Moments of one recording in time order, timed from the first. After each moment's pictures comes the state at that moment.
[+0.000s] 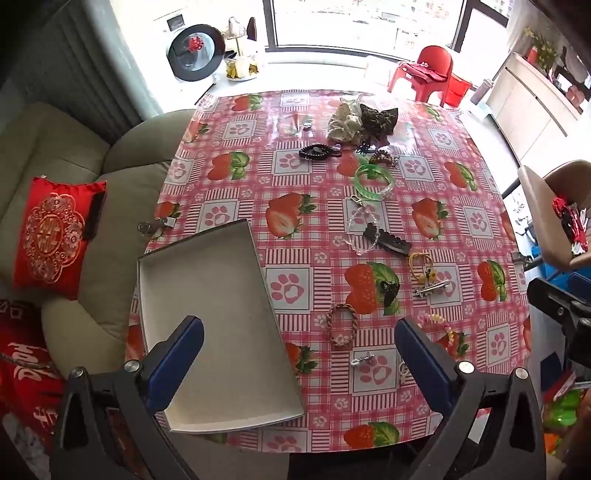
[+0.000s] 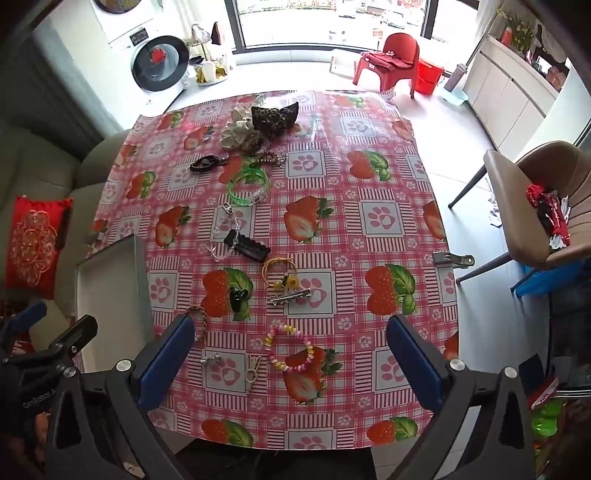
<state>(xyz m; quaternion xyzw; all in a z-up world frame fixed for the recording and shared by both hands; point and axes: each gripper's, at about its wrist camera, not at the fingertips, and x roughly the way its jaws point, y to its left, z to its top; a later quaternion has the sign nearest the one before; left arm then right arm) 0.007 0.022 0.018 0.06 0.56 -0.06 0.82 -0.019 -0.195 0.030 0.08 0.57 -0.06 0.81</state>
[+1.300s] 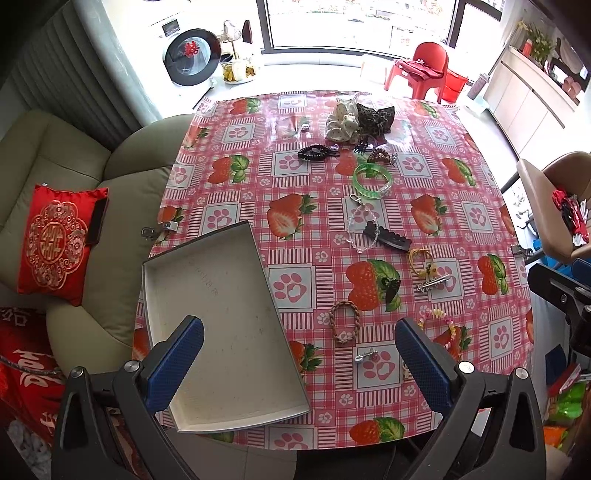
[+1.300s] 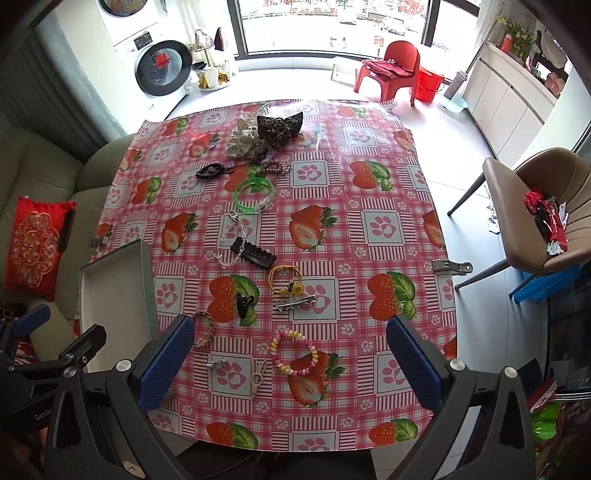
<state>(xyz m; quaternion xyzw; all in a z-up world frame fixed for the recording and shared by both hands) 0.000 0.022 0.024 0.07 0.55 -0.06 0.83 -0.020 -0.175 0.041 0.06 0.56 -0.07 0.82</state>
